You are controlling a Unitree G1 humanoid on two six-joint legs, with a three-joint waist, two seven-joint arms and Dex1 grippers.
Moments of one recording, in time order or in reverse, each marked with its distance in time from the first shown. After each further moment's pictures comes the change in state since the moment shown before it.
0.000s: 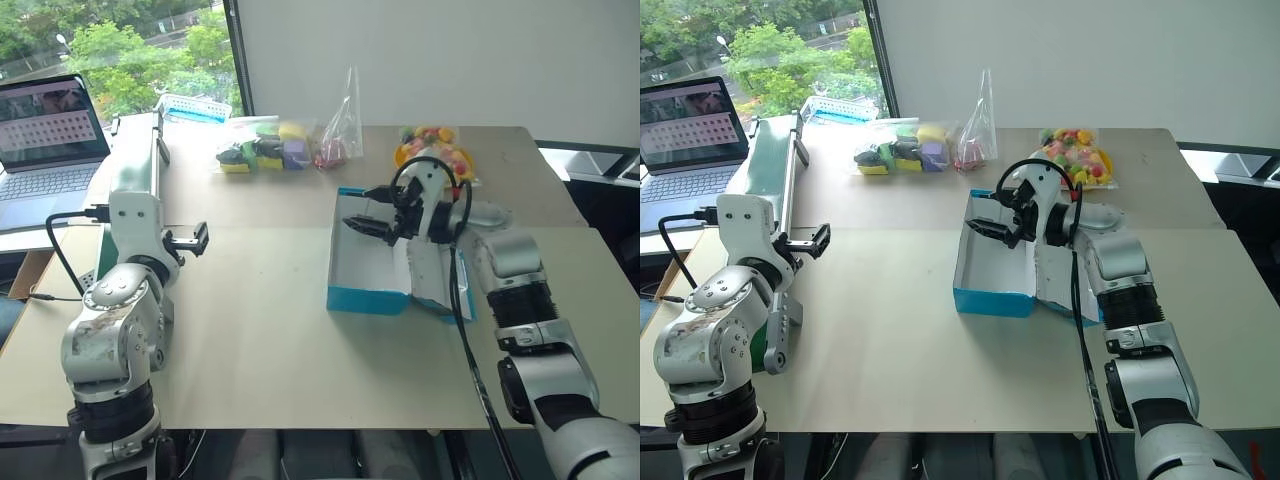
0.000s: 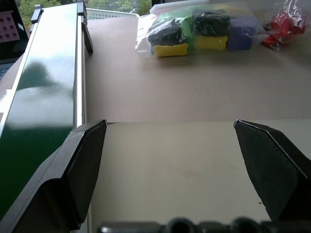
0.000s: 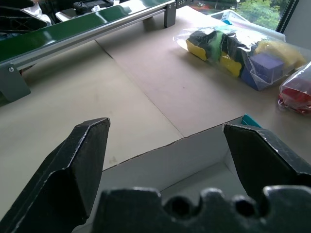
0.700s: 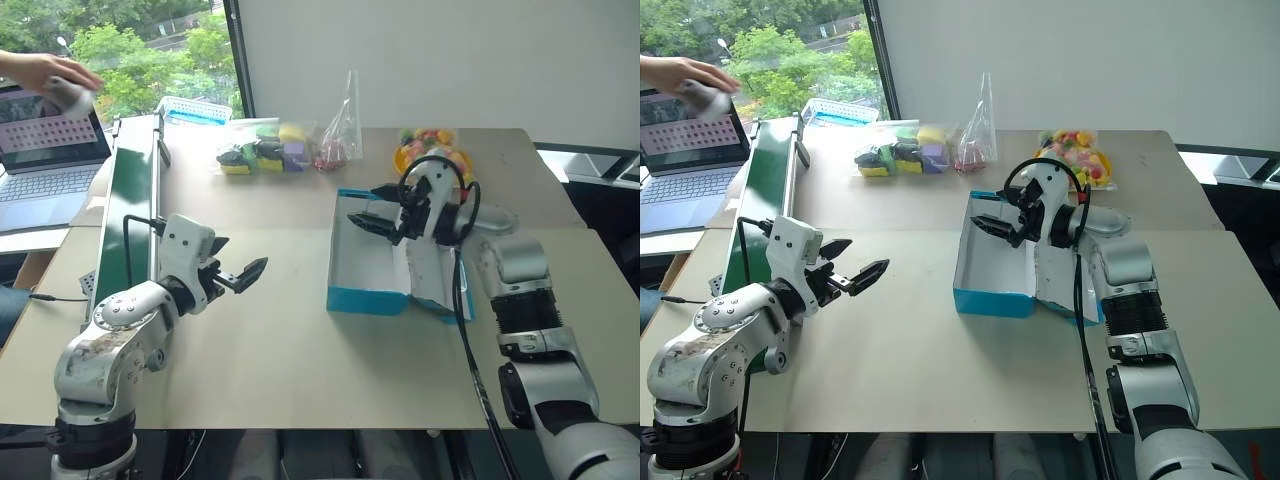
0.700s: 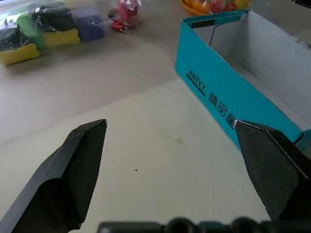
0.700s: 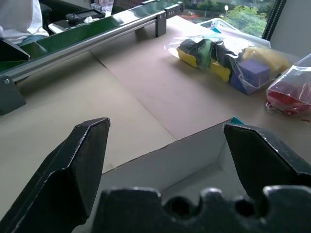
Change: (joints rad) left arm 0.141 0.136 -0.123 -0.074 -0.236 -0.106 -0.307; right arm 0.036 0.009 -0.040 -0.077 0.018 0.050 0.006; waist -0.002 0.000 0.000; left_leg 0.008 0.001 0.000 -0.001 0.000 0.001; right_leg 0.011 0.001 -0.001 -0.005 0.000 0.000
